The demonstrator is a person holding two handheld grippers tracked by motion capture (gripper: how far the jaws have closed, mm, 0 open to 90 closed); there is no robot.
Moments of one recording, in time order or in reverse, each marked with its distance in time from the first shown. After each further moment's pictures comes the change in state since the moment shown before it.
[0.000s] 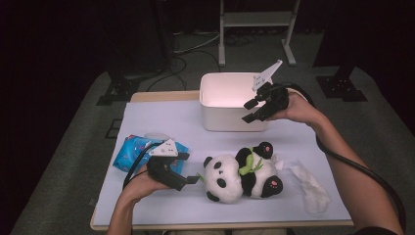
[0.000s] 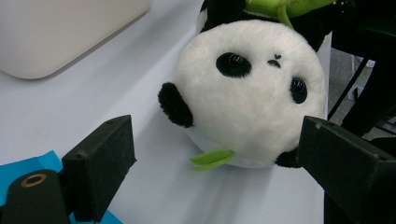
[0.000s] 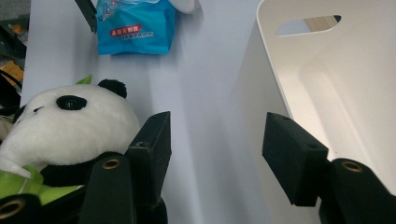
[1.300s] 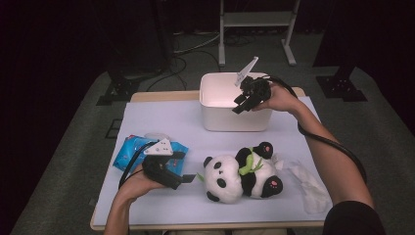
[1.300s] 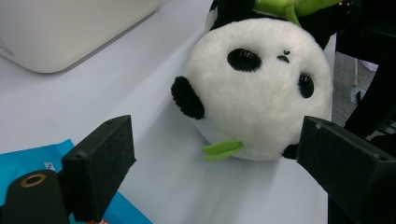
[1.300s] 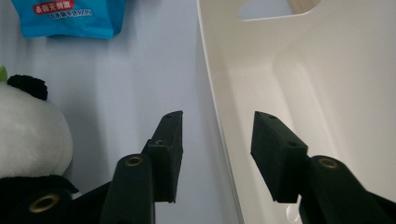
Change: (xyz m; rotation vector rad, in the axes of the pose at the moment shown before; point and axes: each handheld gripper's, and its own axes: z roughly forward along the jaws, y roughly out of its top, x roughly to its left) left arm 0.006 -0.005 -0.009 -0.010 0.013 -0.013; right arm -0.047 0.020 0.049 0.116 -0.038 -0.016
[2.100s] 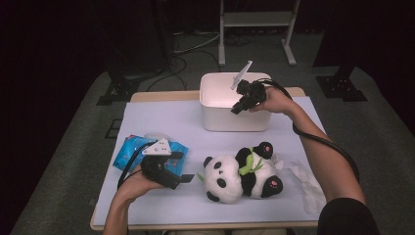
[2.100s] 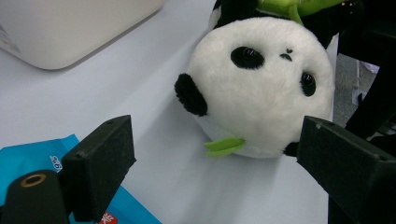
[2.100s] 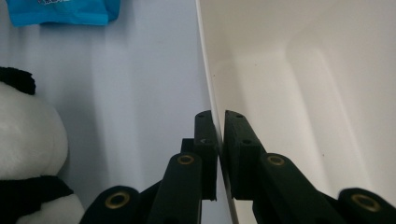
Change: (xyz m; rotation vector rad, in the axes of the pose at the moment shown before) left arm 0.001 -0.002 -0.002 -0.006 0.008 -0.012; right arm -0.006 -0.001 0.020 0.051 0.043 0.022
